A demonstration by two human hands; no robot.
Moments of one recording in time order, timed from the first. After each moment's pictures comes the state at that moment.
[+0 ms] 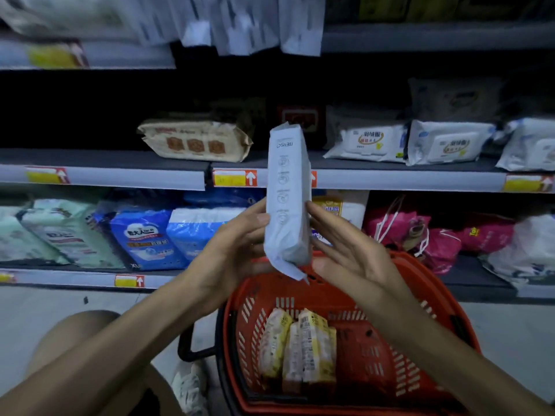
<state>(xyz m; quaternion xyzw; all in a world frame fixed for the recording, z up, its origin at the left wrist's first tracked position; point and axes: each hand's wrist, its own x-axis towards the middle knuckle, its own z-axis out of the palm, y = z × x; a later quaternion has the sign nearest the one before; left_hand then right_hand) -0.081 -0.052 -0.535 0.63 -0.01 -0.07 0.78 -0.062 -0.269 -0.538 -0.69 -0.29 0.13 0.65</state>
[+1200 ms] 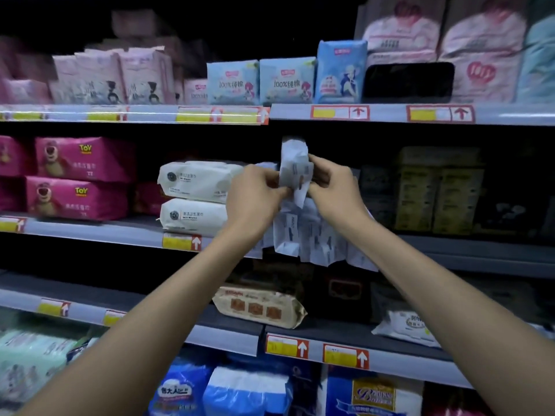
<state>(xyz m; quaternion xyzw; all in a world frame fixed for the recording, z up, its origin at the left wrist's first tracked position) 0.030 0.061 -0.256 0.83 0.05 0.46 0.31 0.104 -0.076 -0.254 -0.71 -0.39 -0.25 0.54</state>
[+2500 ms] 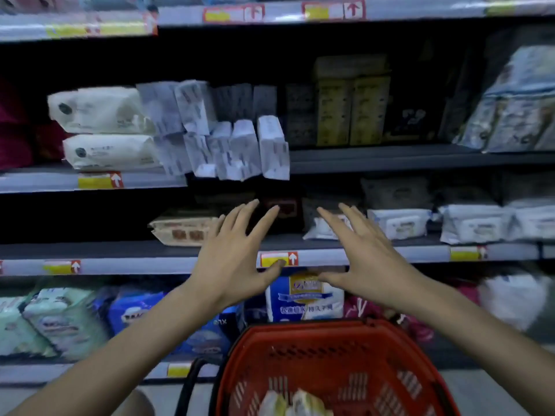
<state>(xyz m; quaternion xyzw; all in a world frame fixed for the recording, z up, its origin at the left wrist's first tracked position) -0.040 -0.053 -0.432 0.96 -0.08 0.27 -0.02 -0.004 -0.302 -0.417 -0.94 -0.29 -0.09 0.14</state>
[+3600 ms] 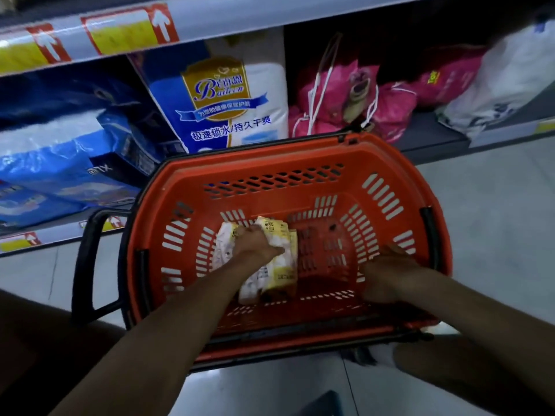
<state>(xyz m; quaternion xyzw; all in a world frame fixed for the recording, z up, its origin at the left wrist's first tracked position) 0.021 -0.187 -0.906 0.92 0.15 -0.33 0.14 -0.024 -0.450 -0.784 -0.86 -0.16 0.46 -0.13</state>
